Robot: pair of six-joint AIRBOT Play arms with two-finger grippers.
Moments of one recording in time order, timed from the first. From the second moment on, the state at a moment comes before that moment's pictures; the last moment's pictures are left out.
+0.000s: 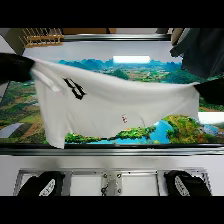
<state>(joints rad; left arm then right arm) -0.06 -0.90 1.47 1.28 -1.21 -1.44 -0.13 -0.72 1.33 -1.12 1.38 1.64</state>
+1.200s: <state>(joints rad) -0.33 -1.41 0.87 0.95 -0.94 -1.56 -0.13 -0.91 1.00 -1.12 1.30 1.65</state>
